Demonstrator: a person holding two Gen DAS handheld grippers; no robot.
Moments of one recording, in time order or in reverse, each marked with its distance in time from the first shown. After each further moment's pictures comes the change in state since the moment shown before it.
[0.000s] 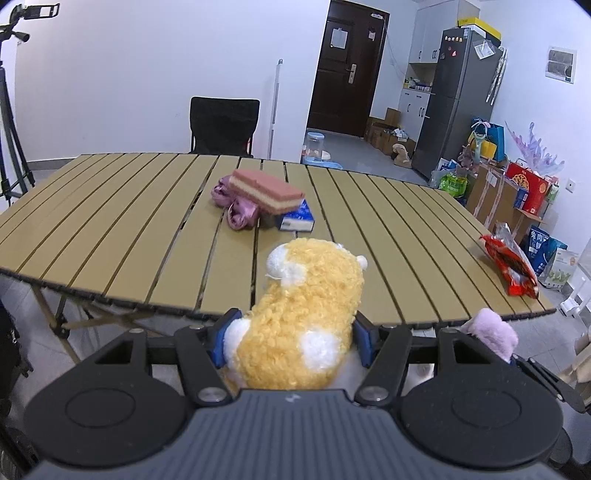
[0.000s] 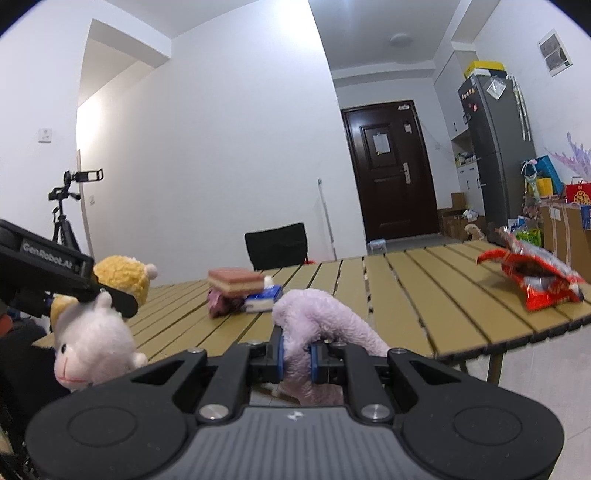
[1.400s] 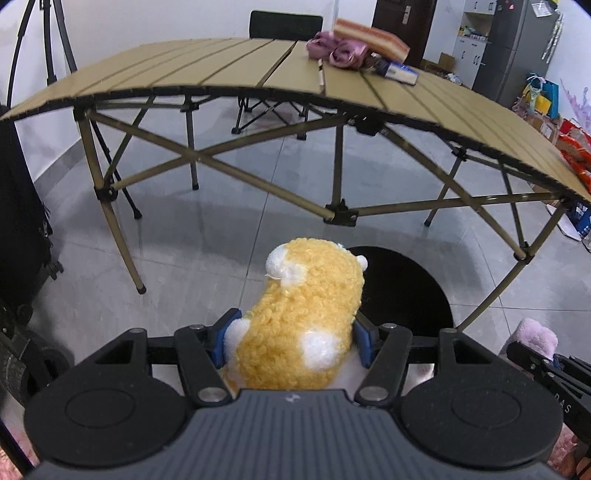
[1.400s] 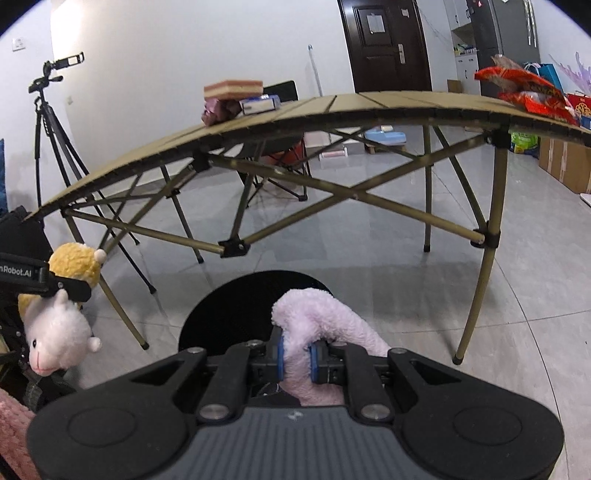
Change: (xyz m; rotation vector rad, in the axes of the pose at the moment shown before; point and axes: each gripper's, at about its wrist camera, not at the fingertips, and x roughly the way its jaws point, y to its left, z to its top) left arm 0.037 0.095 -0.152 -0.078 0.221 0.132; right arm -0.012 0.020 -0.131 0.023 0.435 -0.052
